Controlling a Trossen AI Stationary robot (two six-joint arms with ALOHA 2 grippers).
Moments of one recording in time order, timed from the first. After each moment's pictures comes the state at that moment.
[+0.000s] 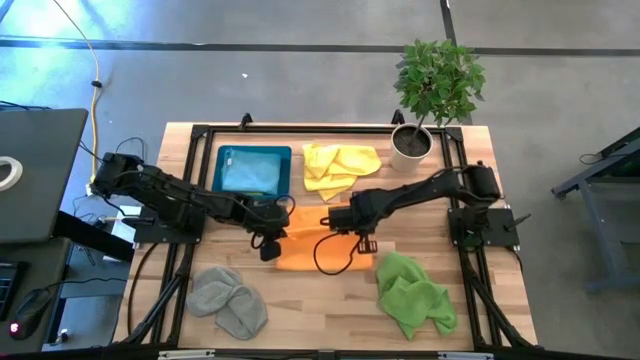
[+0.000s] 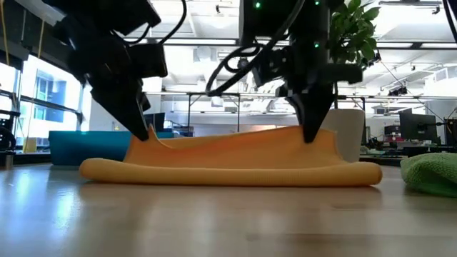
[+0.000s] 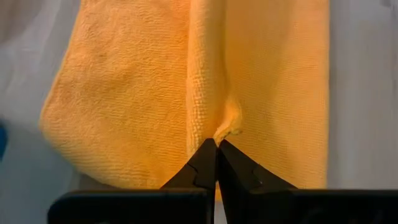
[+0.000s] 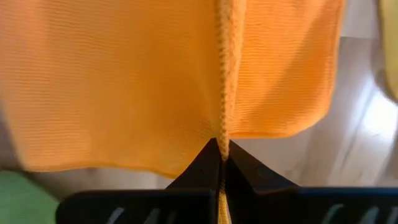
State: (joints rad) left arm -0.01 1.42 0.67 -0.24 -0.02 -0.34; right arm 0.10 1.91 1.41 -1.05 0.12 0.01
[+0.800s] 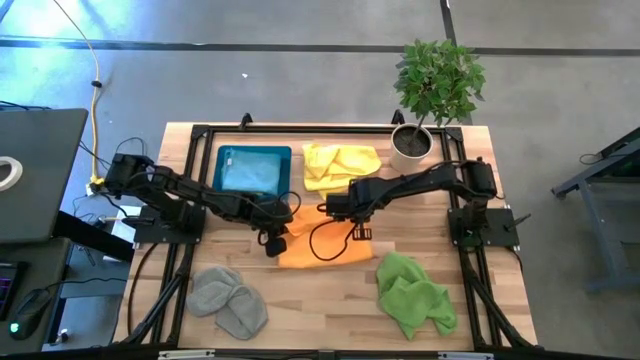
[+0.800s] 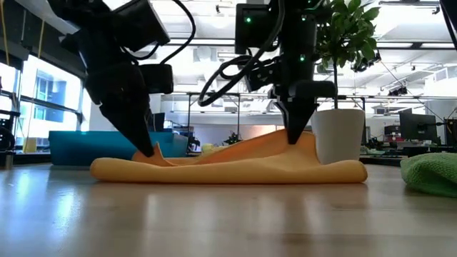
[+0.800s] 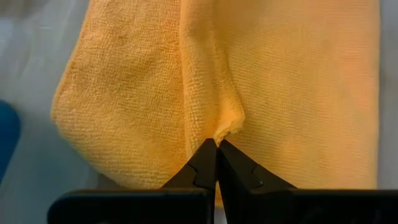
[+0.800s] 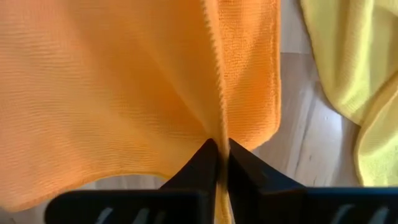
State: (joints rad) left arm 0.04 1.51 0.67 -0.21 -0.04 -0.36; right arm 0.01 1.92 1.41 -0.99 0.19 -0.05
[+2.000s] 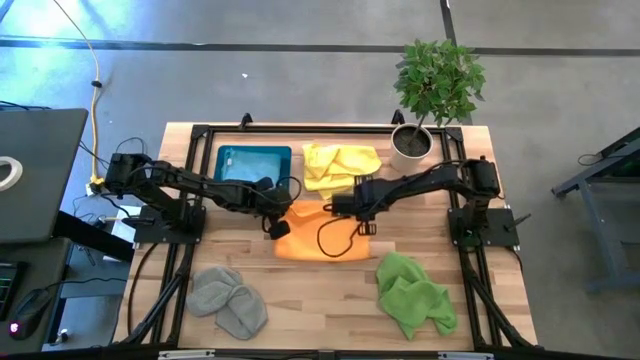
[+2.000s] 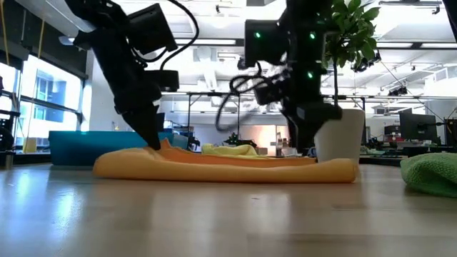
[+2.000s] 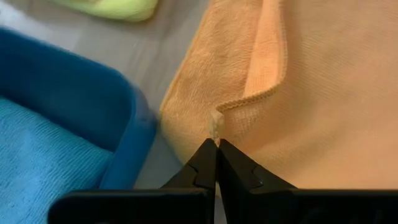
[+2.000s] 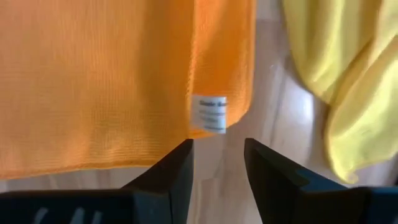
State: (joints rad) left arm 0.14 1.50 0.73 -0.36 -0.23 -0.31; right arm -0.01 1.89 1.28 -0.91 0.34 -0.08
